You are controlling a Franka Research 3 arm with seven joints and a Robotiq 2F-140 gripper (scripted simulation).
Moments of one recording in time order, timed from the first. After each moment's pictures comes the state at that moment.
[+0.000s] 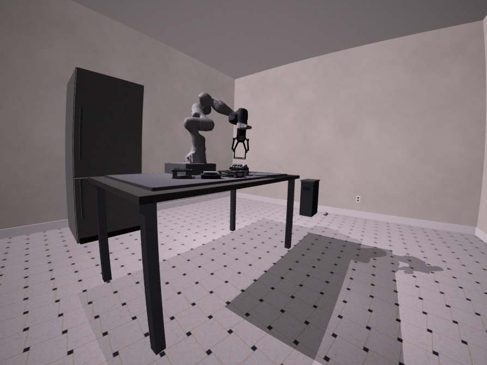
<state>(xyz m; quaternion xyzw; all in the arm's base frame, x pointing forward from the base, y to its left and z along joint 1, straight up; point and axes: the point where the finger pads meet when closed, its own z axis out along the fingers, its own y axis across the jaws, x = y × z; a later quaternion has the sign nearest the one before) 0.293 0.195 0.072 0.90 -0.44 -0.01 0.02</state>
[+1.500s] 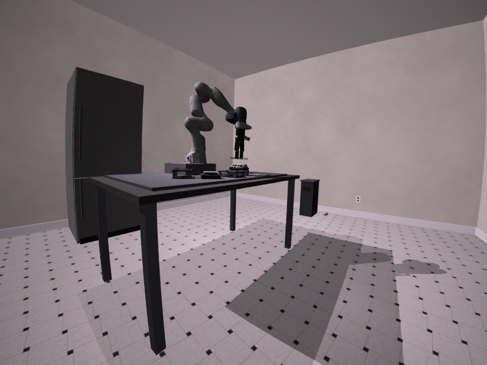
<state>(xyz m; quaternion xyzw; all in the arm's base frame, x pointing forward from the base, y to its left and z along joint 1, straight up) 0.312 0.162 0.071 0.99 0.13 -0.01 0.01</state>
